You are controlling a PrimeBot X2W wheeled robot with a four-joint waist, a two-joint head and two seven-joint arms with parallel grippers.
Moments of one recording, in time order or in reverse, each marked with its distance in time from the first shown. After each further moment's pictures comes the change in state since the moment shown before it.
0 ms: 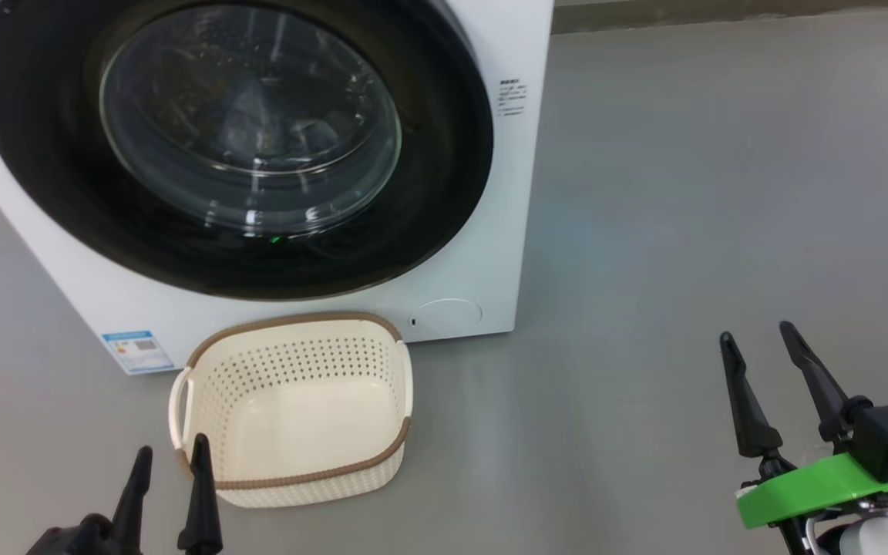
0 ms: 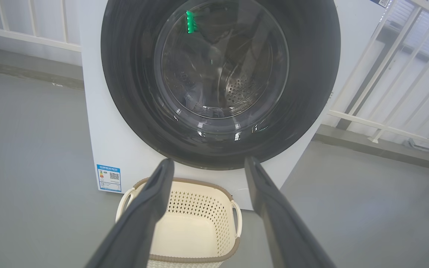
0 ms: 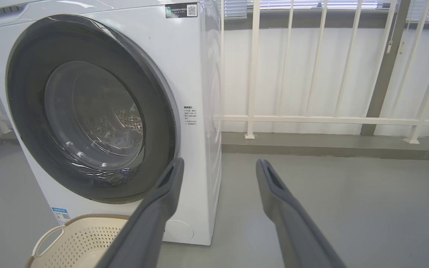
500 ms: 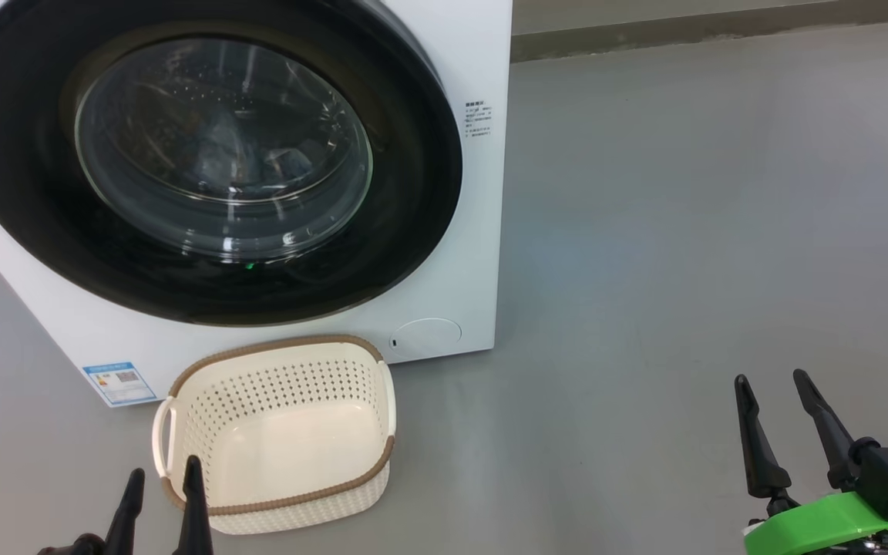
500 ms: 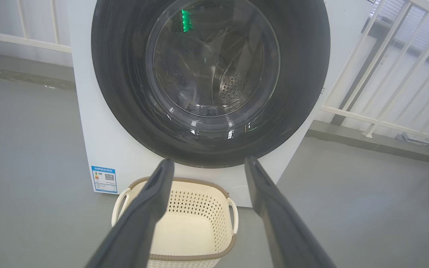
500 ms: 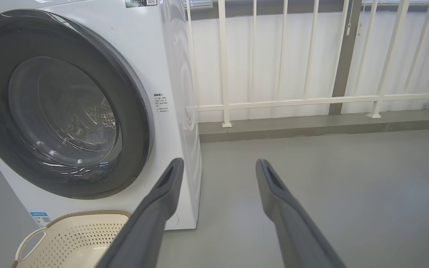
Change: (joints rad) left arm 0.036 0.000 0.026 0.012 0.010 -0.012 0.000; right arm 0.080 0.052 -0.069 0.010 -0.015 0.000 0.000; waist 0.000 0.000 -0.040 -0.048
